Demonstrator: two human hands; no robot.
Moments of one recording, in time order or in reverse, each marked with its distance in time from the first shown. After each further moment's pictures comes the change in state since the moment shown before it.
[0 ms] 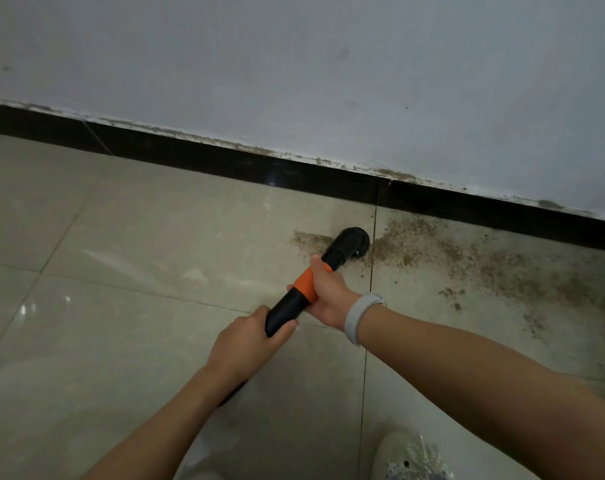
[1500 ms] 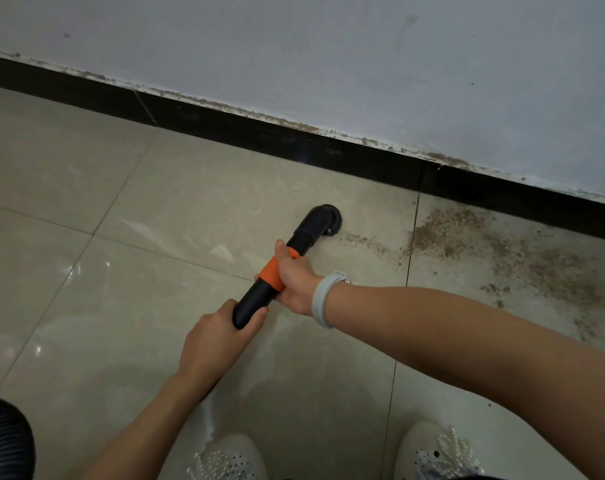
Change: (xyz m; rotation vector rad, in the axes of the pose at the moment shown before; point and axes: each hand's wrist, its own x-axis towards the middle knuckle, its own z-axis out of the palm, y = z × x) left_hand -0.037 -0.070 -0.020 -0.108 0.178 -0.240; right_hand -0.001 0.050 0.083 -0.191 -0.182 0.054
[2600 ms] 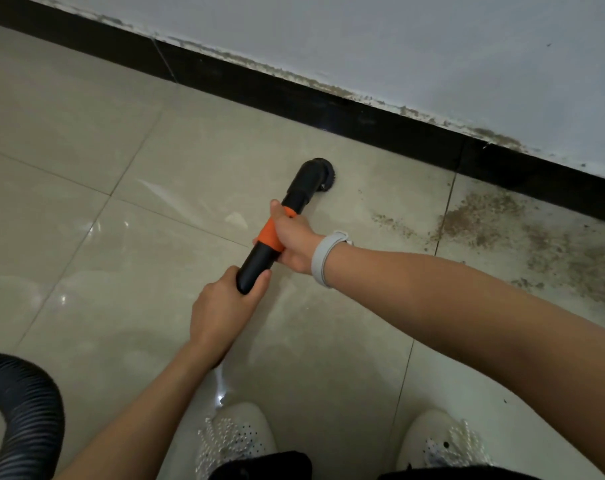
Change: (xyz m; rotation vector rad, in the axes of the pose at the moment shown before) left_hand 0.010 -0.007 0.002 -0.075 0.144 -0.138; right_hand 0.014 -0.013 0.038 -0.131 -0.047 -0.037
